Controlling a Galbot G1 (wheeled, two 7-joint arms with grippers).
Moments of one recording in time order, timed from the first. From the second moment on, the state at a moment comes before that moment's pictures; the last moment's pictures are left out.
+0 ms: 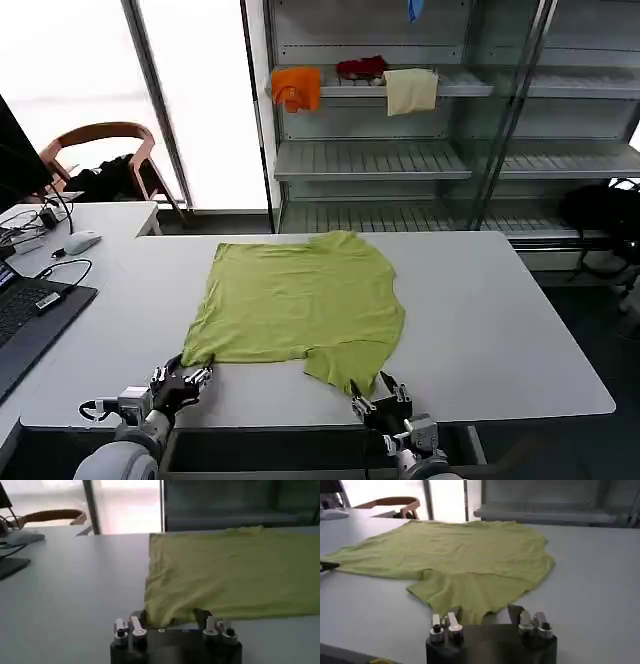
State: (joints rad) left arm 1.41 -1.28 -0.63 -2.01 -0.28 0.57 0.00; right arm -1.47 1.42 0.26 2.14 0.05 -0.58 0.03
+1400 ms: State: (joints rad) left arm 1.20 -1.26 -0.58 -1.93 -0.17 0.58 0.06; right arm -1.13 1.49 0.29 1.98 0.05 -0.58 0.06
